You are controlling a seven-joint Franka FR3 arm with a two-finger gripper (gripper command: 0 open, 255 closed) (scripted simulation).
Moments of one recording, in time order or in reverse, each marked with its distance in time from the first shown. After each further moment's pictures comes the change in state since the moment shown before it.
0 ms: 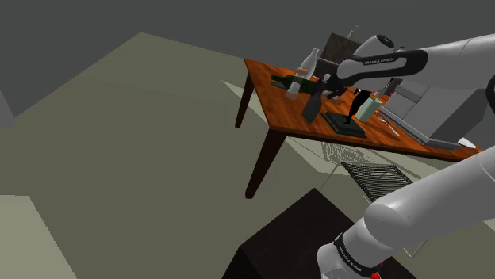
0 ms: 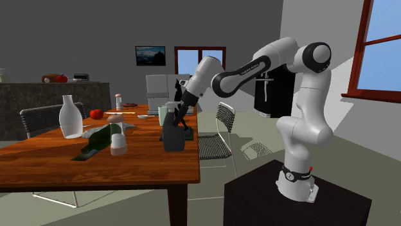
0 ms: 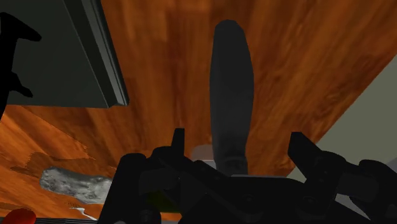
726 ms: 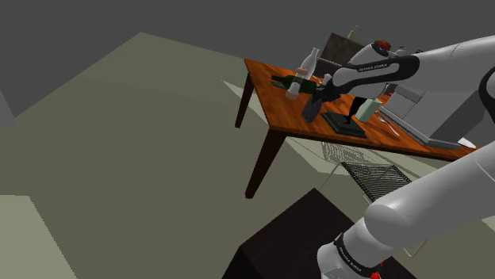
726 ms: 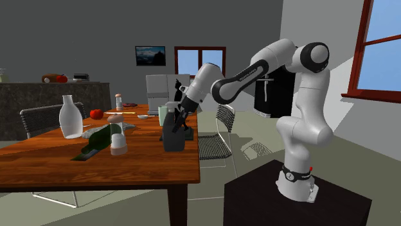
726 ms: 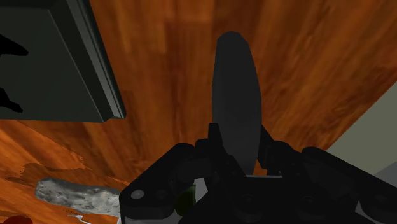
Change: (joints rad) arm 0.002 0.030 -0.010 -0.044 0.011 0.076 -0.010
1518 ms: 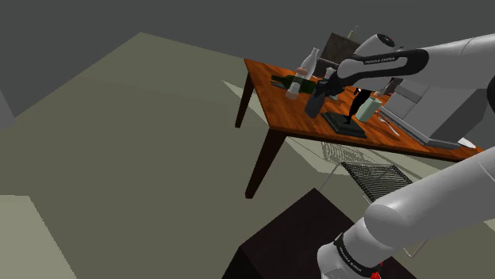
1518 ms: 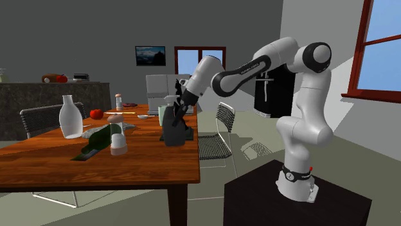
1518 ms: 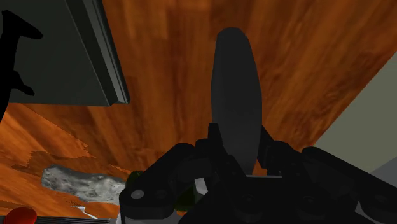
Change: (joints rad) arm -0.003 -0.033 0.012 0.049 -0.013 -0.082 0.013
